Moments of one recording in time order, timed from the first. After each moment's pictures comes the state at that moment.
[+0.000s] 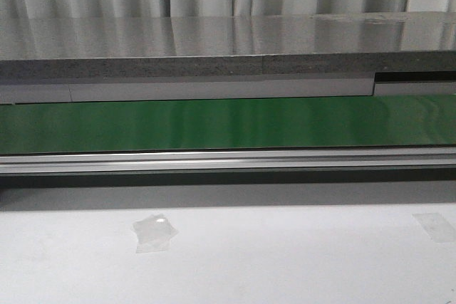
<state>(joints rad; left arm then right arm) 0.31 2.01 -1.44 0.09 0.80 -0.05 0.01 -0.01 0.03 -0.02 0.07 0.11</state>
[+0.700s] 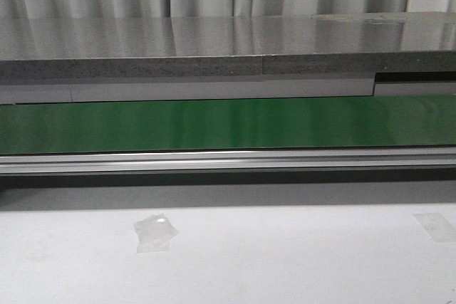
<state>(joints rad) 0.32 2.08 -1.45 0.09 0.79 -0.05 0.01 -0.01 0.03 -0.02 0.07 0.11</state>
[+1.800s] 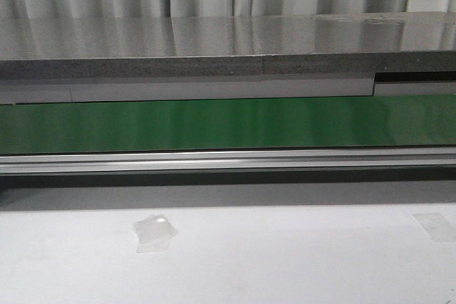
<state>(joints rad) 0.32 1.86 -1.45 0.08 0.82 -0.01 0.01 -0.01 0.03 -0.02 0.07 0.11</state>
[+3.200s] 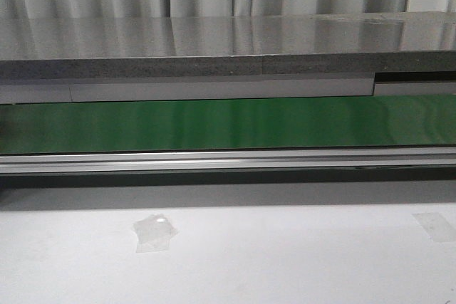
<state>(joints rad) 0.14 1.87 -1.45 -0.18 0.93 0.32 0.01 -0.01 0.03 -0.02 0.07 0.11</state>
